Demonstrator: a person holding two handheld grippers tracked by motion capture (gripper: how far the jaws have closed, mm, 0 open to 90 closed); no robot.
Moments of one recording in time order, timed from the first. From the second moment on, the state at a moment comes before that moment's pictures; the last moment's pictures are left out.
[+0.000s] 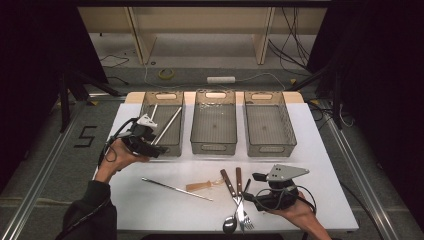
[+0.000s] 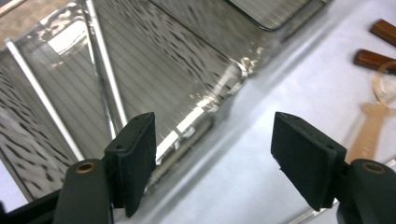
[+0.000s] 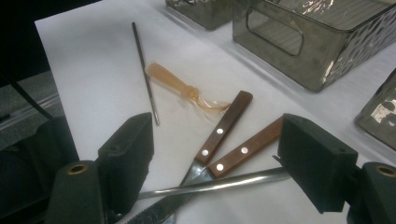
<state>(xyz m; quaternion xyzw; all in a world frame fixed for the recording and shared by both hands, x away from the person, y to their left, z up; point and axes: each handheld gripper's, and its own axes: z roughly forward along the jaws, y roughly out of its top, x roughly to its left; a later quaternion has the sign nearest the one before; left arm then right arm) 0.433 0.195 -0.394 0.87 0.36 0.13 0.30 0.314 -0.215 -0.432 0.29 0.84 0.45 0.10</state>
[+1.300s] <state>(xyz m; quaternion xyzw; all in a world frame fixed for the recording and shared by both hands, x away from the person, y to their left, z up) 0.384 0.149 -0.437 0.98 0.17 0.07 0.12 0.313 -0.215 -0.434 0.28 0.84 0.45 0.10</state>
